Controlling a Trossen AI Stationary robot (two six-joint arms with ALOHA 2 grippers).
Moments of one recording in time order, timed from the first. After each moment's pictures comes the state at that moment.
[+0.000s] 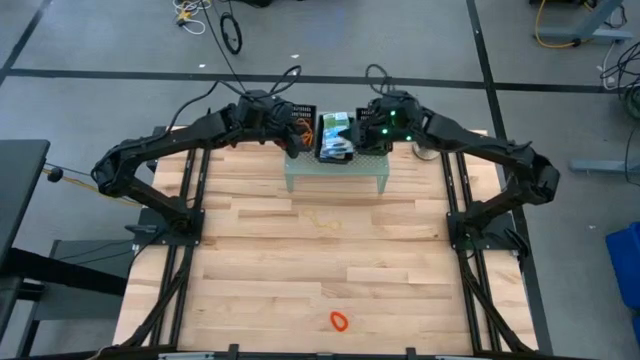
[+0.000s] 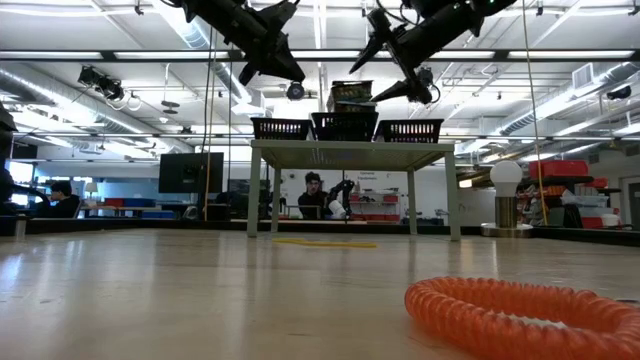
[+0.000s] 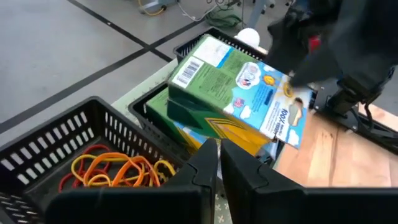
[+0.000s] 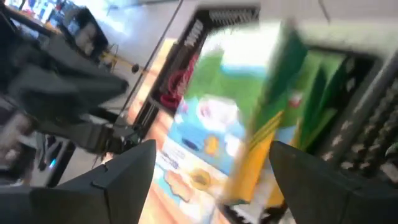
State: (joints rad) left arm 0.44 1.38 1.26 -0.32 -0.04 -0.20; right arm -0.50 1.45 1.26 -0.34 -0.16 0.80
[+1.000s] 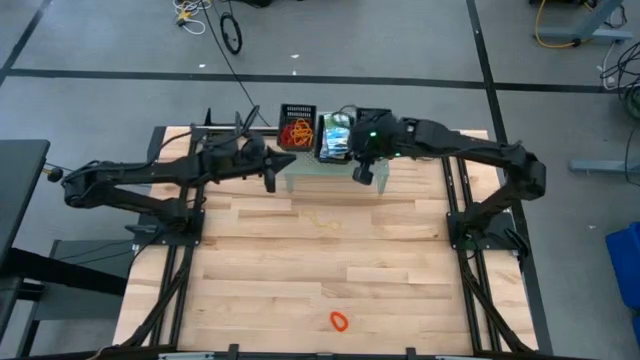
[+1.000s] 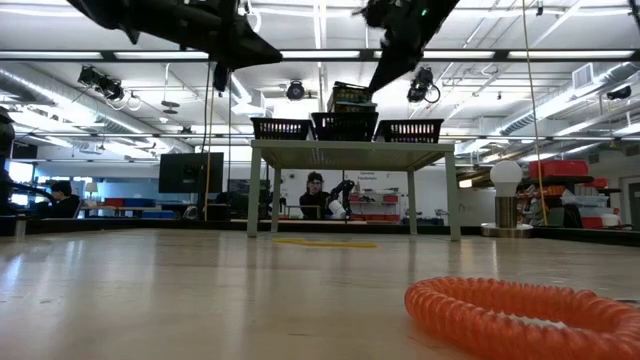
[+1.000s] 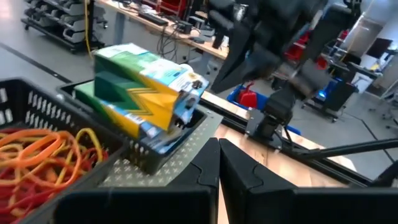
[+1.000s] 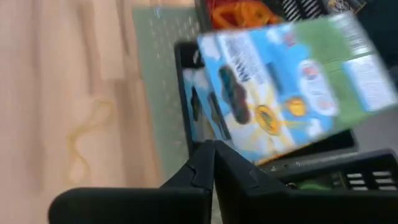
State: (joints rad) left arm 0.26 1.05 0.71 0.23 -0.07 -0.30; right arm -0.31 1.51 1.48 -0.78 0.10 -0.19
